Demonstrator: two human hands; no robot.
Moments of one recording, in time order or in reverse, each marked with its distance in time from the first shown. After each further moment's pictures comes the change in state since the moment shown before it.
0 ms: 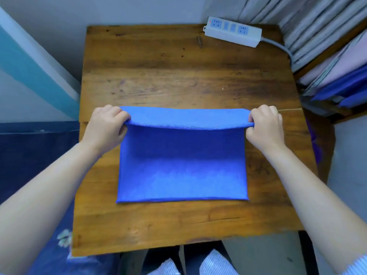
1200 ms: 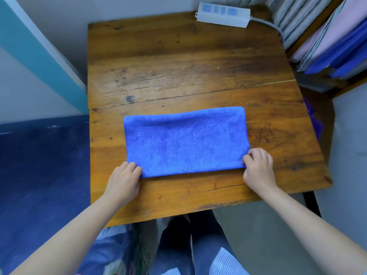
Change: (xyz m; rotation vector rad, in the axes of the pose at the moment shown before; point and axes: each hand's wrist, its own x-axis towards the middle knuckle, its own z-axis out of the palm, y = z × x) left_hand -0.156 0.081 0.012 0.055 -0.406 -0.022; right_hand -0.178 0.011 0.068 -0.019 0.079 -0.082
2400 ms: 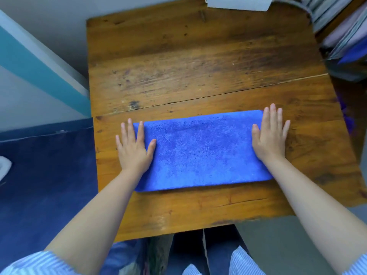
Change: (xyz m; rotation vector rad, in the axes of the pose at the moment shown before) left_hand 0.099 -0.019 -0.010 -0.181 -0.105 -0.600; right_hand 0.107 -0.003 0.015 0.171 -0.226 0.358
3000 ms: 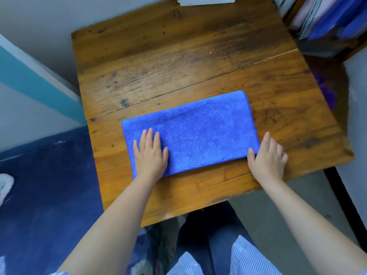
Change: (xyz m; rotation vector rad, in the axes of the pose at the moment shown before) left_hand -0.054 0.032 0.007 0.098 -0.016 0.266; right_hand -0.115 0.015 0.007 -0.015 -0.063 0.326
